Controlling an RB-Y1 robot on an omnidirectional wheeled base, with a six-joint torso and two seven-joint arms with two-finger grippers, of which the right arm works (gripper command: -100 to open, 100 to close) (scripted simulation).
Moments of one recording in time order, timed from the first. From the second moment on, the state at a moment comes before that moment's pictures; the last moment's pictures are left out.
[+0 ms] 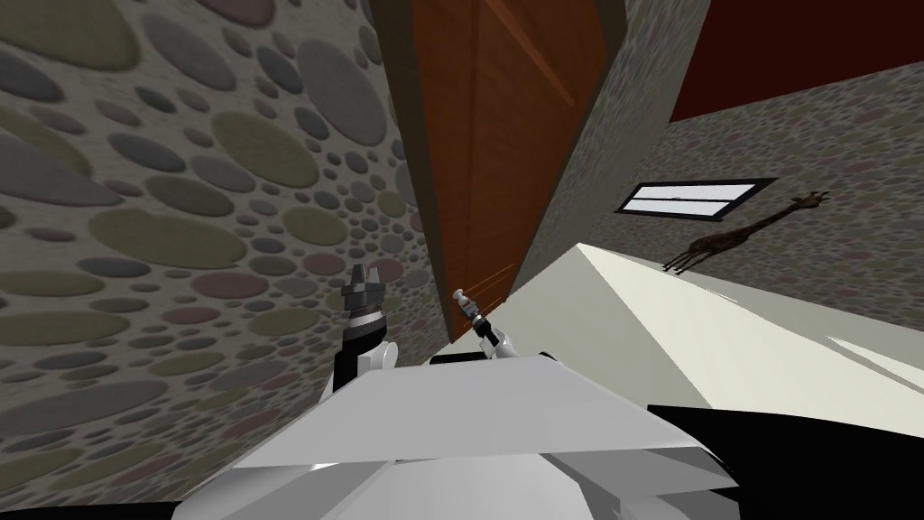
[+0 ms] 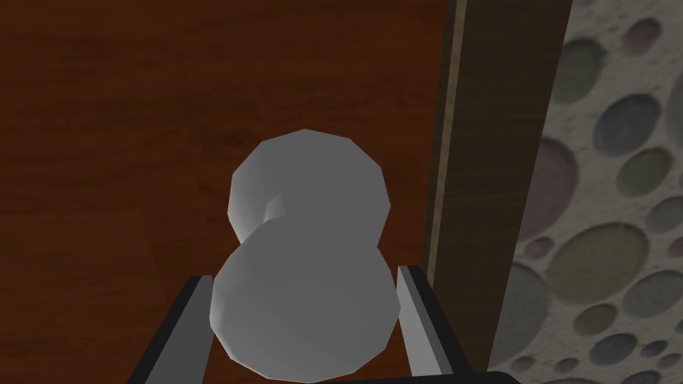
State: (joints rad) arm -0.28 0.03 0.23 -0.46 0.26 -0.88 1.35
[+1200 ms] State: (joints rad) arm -0.26 -0.01 0.23 -0.50 0.18 -0.88 1.18
